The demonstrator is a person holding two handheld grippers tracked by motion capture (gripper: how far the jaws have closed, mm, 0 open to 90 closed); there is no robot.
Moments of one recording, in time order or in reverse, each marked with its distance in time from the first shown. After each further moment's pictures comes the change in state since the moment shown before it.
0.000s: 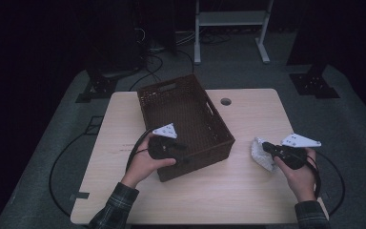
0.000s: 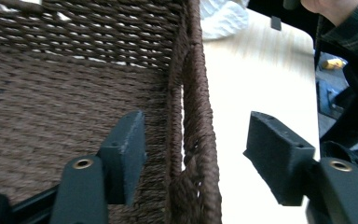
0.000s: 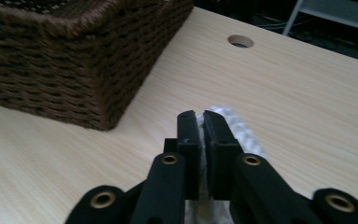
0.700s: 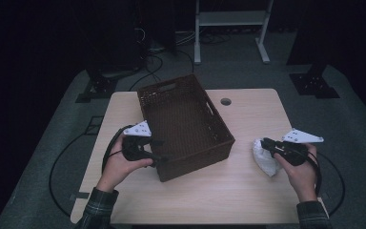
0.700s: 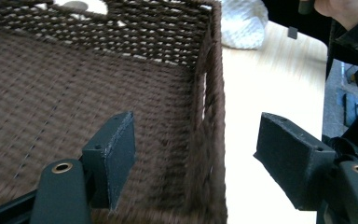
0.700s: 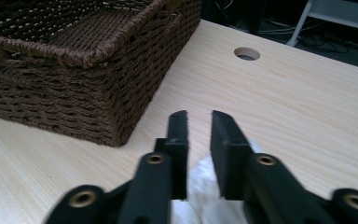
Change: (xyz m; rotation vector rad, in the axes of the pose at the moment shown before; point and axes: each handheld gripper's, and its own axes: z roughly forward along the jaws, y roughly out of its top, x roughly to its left) left arm -0.006 -0.017 -0.066 -0.039 0.113 -0.023; right arm -0.001 0.013 -0.004 -0.028 0.022 0.015
